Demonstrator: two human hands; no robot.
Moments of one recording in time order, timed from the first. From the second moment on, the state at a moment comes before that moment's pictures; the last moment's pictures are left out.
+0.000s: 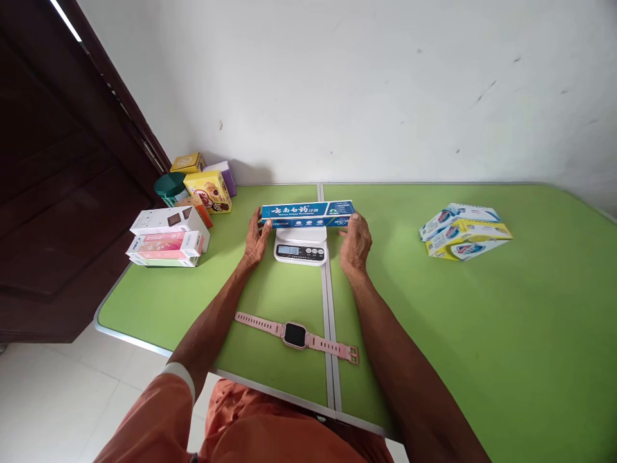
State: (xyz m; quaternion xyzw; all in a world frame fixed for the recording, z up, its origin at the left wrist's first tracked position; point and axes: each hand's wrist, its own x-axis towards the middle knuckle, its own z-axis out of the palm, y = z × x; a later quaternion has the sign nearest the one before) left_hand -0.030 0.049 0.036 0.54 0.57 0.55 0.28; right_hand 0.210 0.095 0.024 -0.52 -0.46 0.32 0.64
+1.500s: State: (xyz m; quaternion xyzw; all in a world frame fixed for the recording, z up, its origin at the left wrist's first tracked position) left_hand -0.322 -0.066 0.254 0.58 0.77 0.23 0.10; right_hand -0.074 0.082 0.135 -0.23 -0.79 0.35 0.44
